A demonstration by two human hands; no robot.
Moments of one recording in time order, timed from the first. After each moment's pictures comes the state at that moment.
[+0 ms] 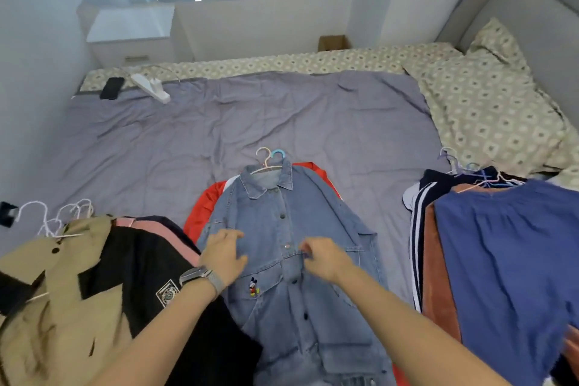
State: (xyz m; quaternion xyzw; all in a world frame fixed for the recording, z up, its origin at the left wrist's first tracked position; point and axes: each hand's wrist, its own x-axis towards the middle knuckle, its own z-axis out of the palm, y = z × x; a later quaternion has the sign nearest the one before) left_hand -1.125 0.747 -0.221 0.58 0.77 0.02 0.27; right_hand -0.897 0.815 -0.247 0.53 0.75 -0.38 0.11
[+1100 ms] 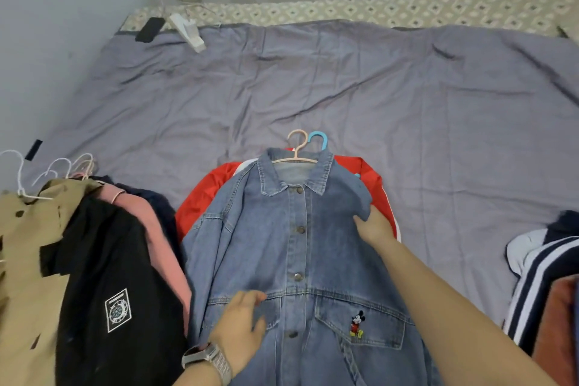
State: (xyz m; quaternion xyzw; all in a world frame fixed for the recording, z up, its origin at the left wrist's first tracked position) left_hand -1.048 0.763 -0.385 0.45 0.81 0.08 0.36; right_hand -0.884 1.035 -0.483 0.61 0.64 -0.46 -0.05
